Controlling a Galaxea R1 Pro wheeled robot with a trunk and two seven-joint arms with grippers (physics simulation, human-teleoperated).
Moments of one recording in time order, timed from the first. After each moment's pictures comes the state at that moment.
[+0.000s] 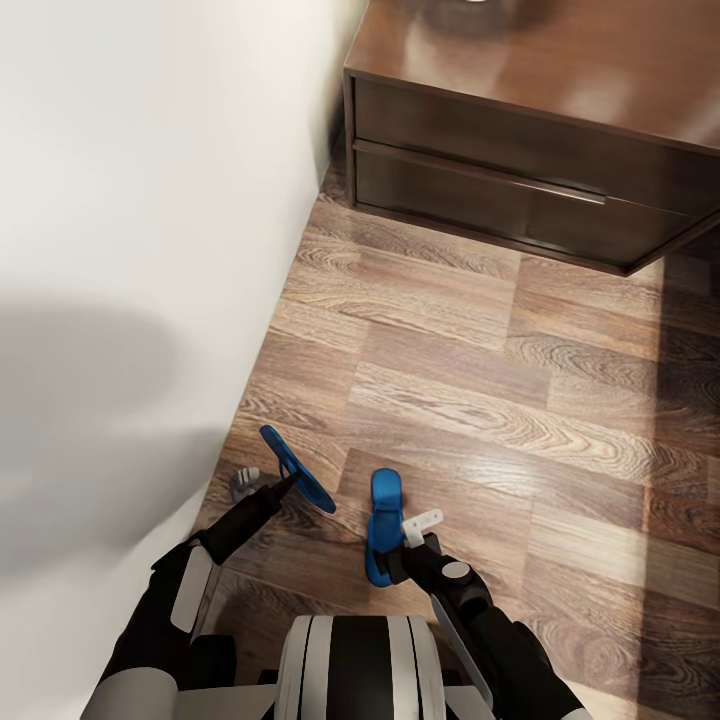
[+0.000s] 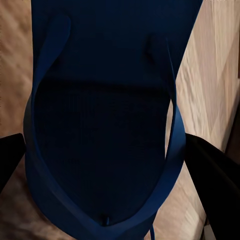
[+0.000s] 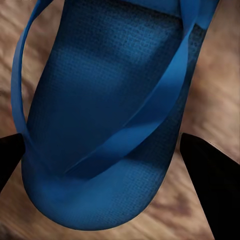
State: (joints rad) left arm -0.51 -0.12 0.34 -1.01 0.35 0.41 -0.80; right arm -0.41 0.05 0.37 -1.12 -0.03 0.50 0.03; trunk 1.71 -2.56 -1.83
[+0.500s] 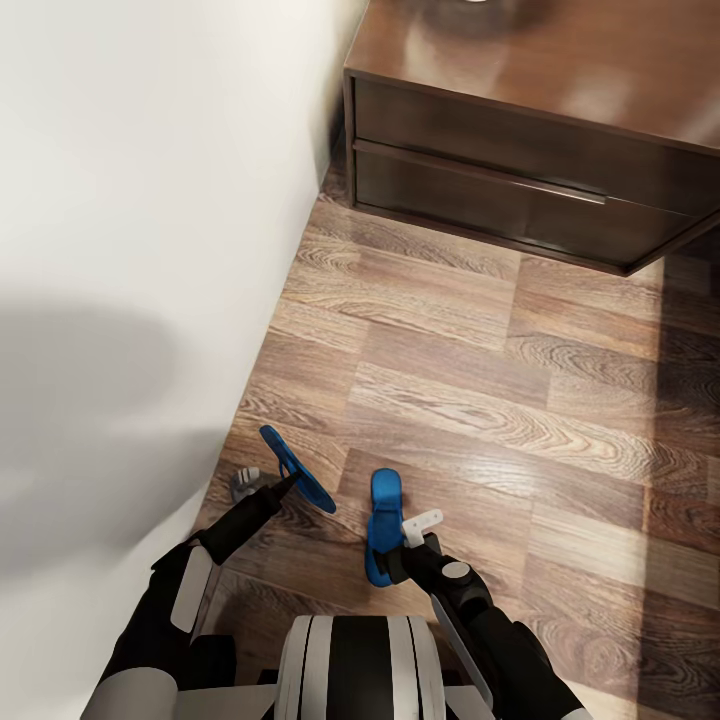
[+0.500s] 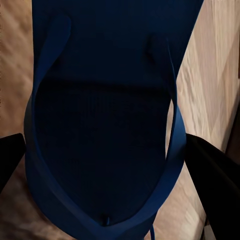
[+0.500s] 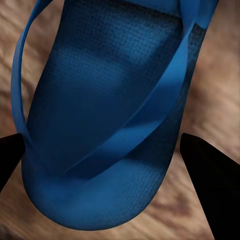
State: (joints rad) left arm -0.51 -0.12 0.34 -1.01 0.35 0.41 -0.80; right arm -0.41 0.05 0.37 -1.12 -0.03 0.50 0.03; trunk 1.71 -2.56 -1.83
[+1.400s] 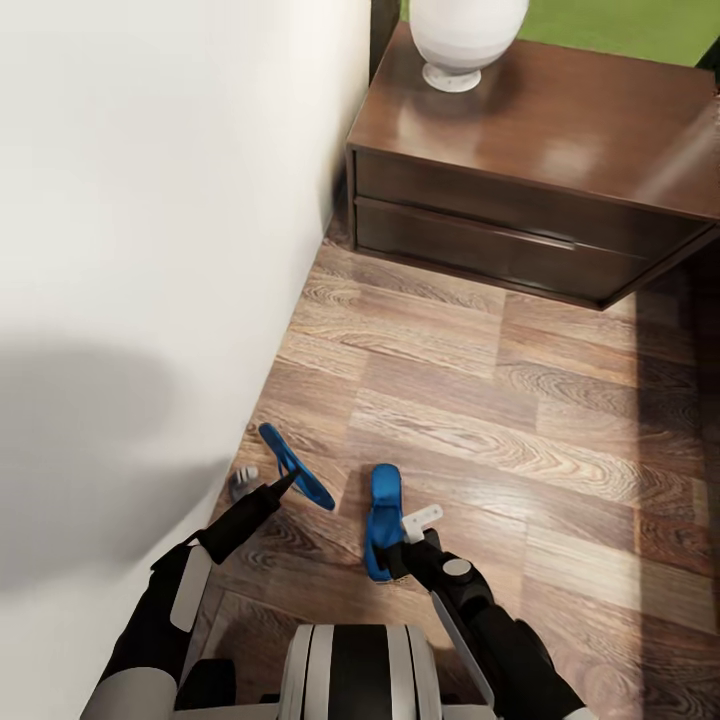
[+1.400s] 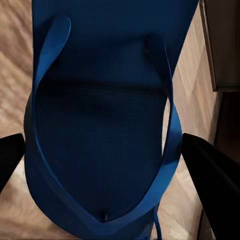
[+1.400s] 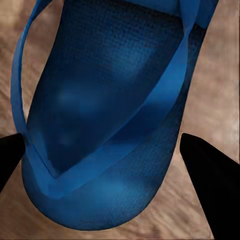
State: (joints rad) left arm -0.51 -0.12 0.34 -1.01 0.36 0.40 -0.79; right arm -0.41 0.05 0.37 -1.14 -0.03 0.50 0.03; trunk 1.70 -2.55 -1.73
